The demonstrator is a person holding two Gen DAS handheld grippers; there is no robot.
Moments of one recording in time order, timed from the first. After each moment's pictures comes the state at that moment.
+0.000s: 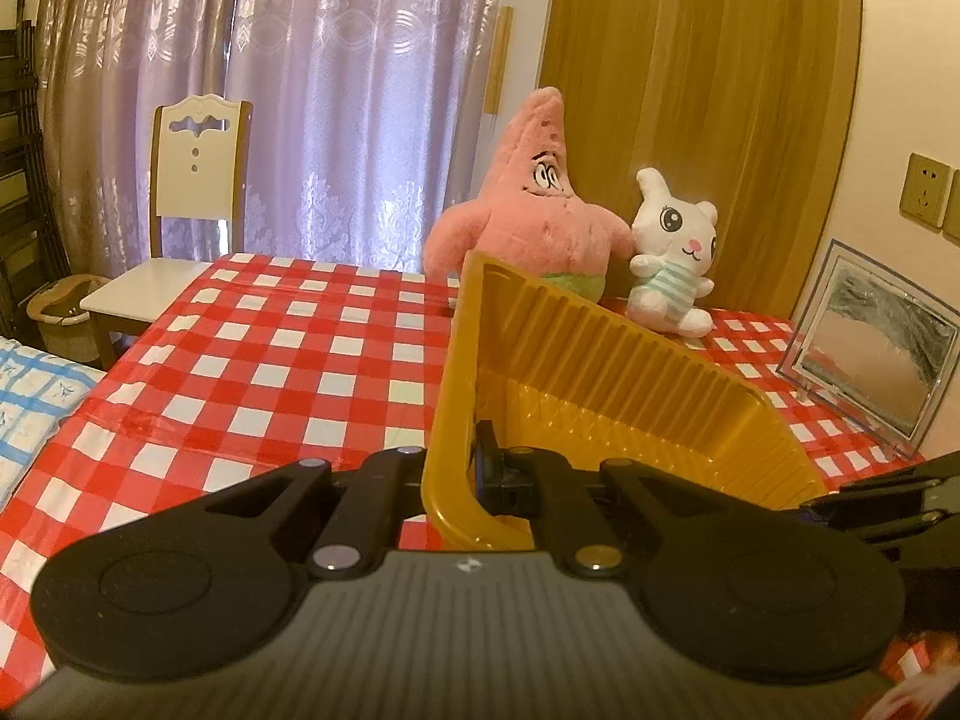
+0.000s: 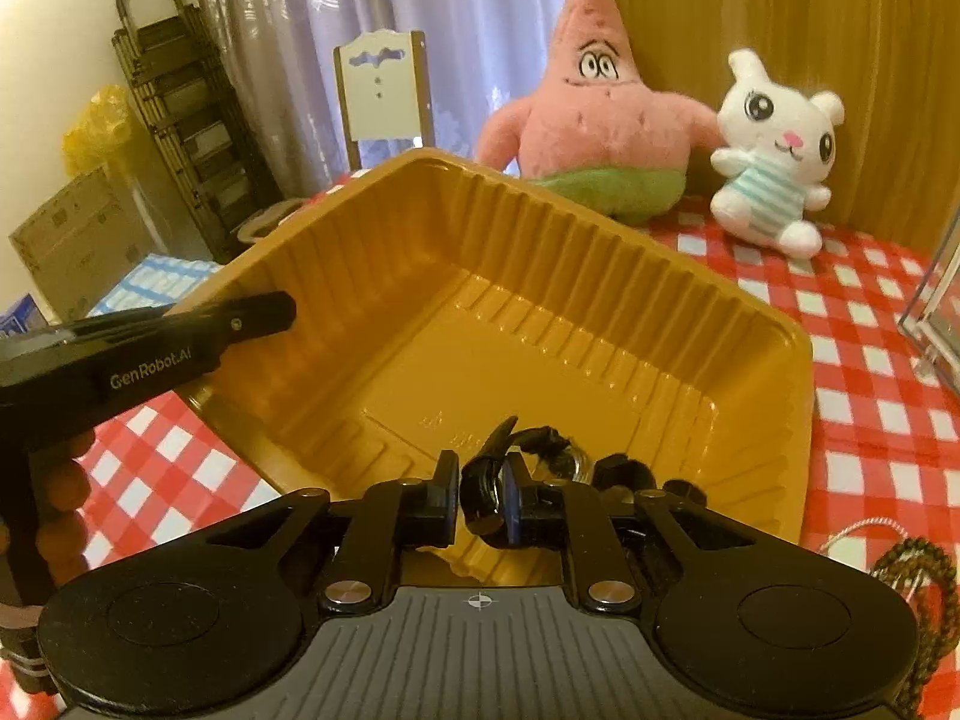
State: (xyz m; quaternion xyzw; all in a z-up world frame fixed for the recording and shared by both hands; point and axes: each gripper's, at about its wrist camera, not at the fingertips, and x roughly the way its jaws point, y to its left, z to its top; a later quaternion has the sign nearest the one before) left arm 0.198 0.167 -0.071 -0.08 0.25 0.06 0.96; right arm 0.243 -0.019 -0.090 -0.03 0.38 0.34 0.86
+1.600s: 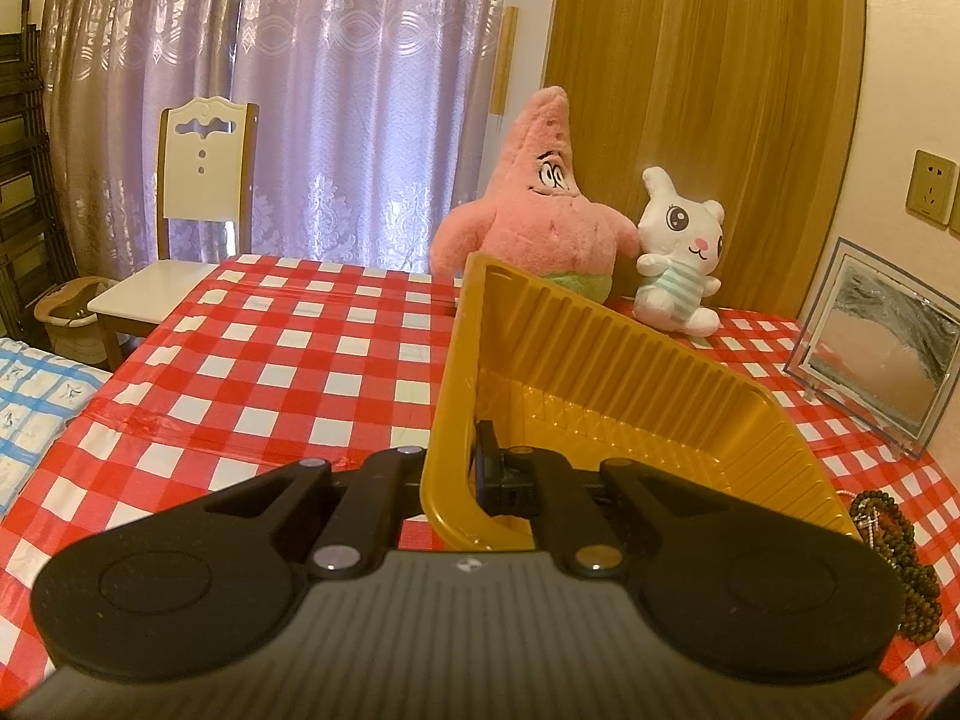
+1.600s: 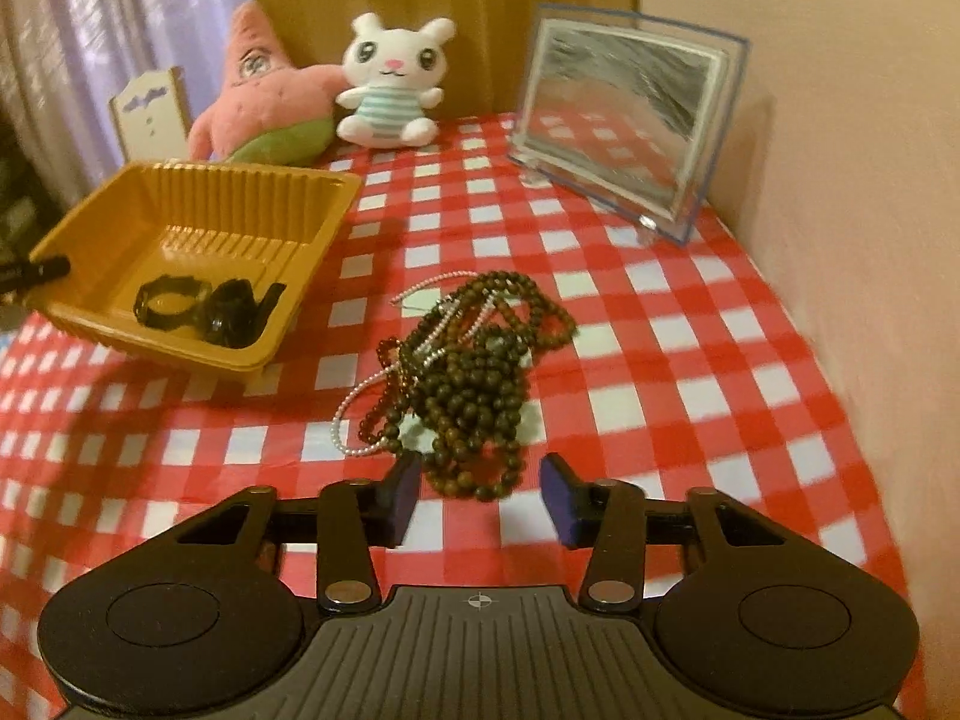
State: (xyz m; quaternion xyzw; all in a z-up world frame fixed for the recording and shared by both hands) left arm 0.196 0.170 -0.074 -0.08 0.24 0.07 0.96; right arm 0.157 -0.230 -0.094 0.00 0.40 0.14 0.91
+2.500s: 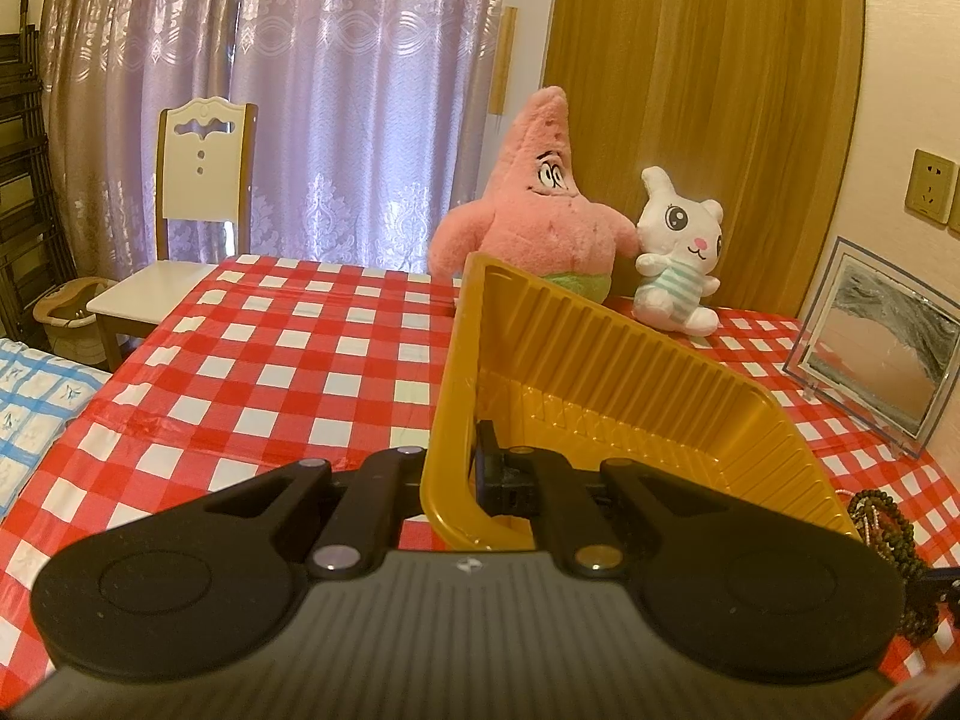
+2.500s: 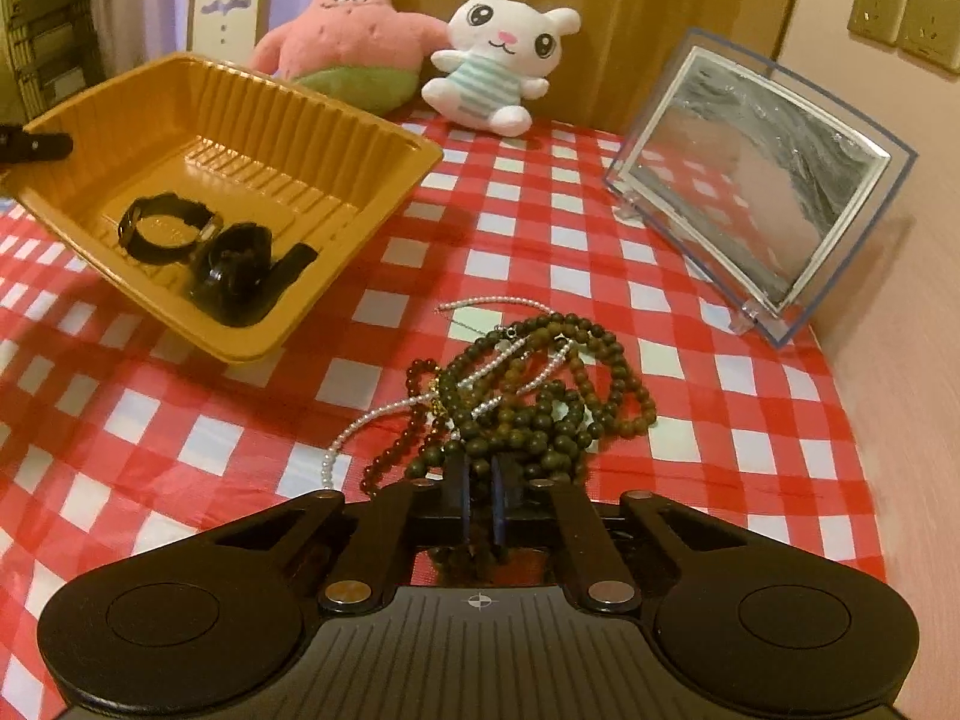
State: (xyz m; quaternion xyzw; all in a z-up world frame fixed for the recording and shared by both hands) left arm 0.196 0.171 -0.074 -0.08 0.24 0.07 0.96; right arm 0.200 -0.185 -0.124 -0.10 0.38 0.18 0.90
